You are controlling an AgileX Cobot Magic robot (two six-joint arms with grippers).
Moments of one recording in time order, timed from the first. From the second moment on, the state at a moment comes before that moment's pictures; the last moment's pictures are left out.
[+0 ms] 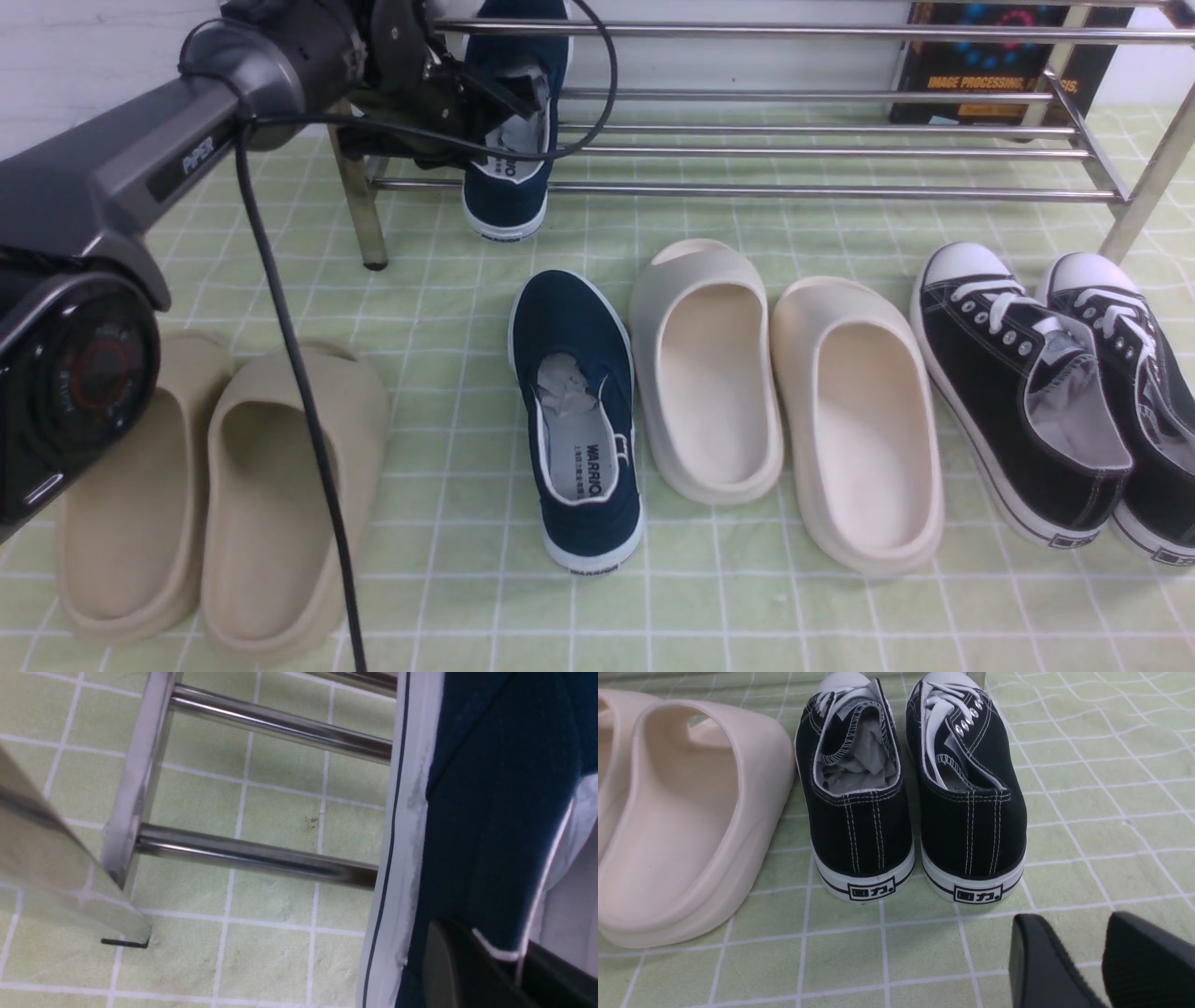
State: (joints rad) right arm -0.07 -0.01 0.02 -0.06 0.38 0.16; left arm -0.25 2.19 -2.01 -0.01 0.65 -0.42
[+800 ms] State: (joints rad) right arm -0.07 -0.01 0.02 -0.06 0.38 0.16; left arm -0.25 2.17 -2.02 0.02 0.71 -0.42
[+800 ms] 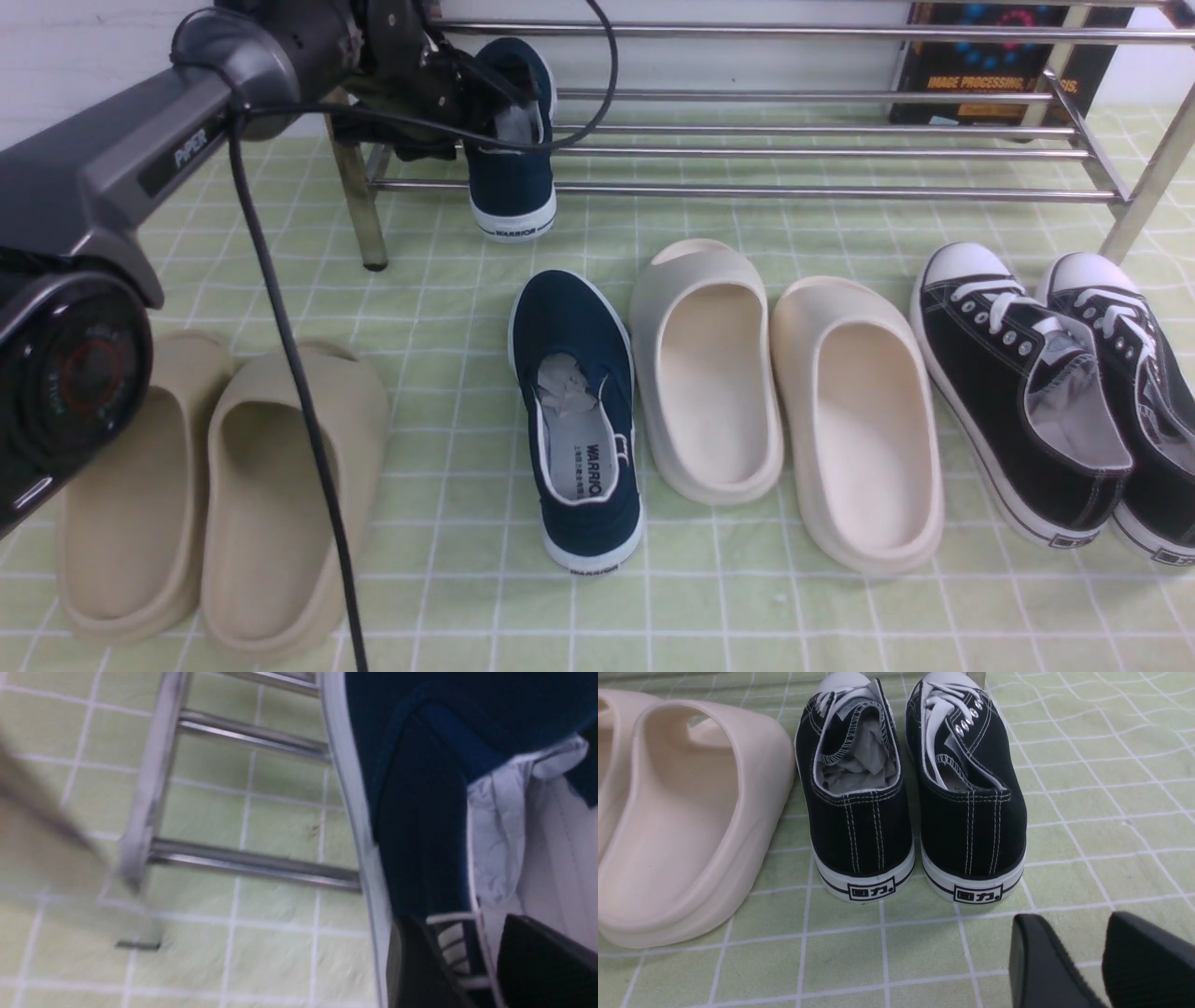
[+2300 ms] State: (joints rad) right arm -0.07 -0.01 0.02 -0.06 0.38 0.16; left arm -0.34 2.13 -1.89 0.21 0.71 -0.55
